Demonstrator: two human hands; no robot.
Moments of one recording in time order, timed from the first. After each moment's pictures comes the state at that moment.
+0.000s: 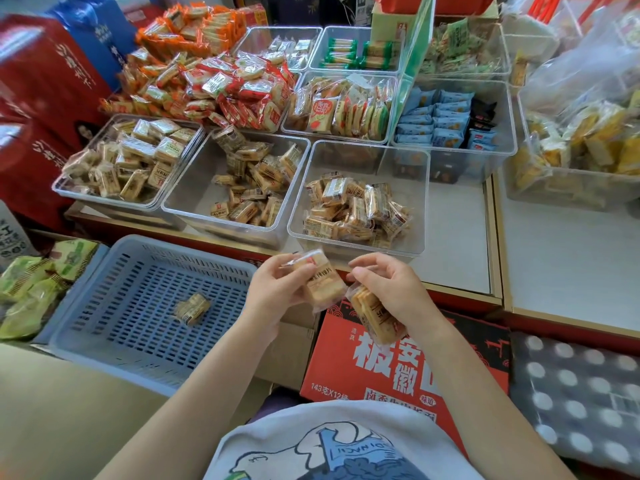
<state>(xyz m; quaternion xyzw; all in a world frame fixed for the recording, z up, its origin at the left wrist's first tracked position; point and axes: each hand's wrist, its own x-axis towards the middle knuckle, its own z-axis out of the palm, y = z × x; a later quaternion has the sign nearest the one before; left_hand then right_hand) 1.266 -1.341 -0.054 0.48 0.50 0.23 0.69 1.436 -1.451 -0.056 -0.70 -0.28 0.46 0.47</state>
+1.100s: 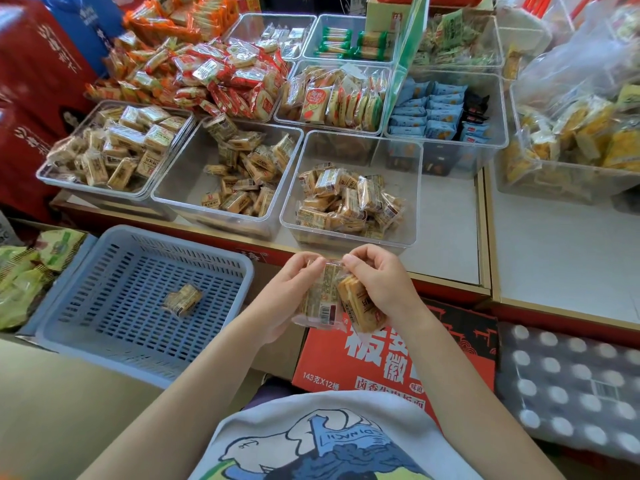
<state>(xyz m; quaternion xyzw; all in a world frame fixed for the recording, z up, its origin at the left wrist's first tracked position) 1.269 -1.361 -0.052 0.52 0.41 0.08 0.74 1.423 -1.449 -0.058 -0.71 -0.27 0.43 0.50</state>
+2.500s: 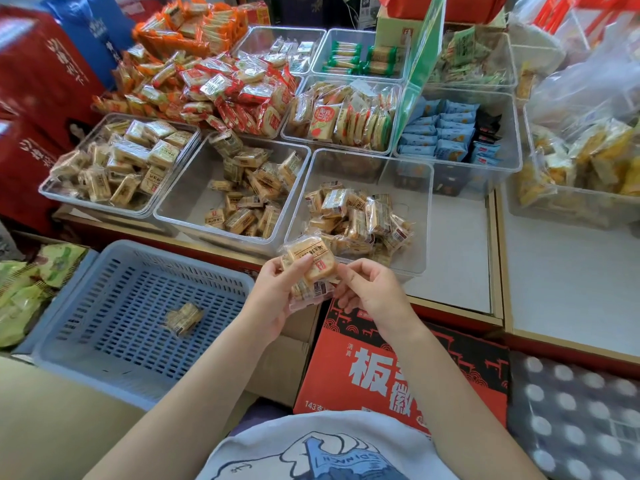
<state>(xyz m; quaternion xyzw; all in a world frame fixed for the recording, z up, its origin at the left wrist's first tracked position) 1.289 -1.302 -0.075 0.37 0.49 0.22 0.76 1.435 -1.404 -0.070 -0.63 -0.21 0.51 0.55</state>
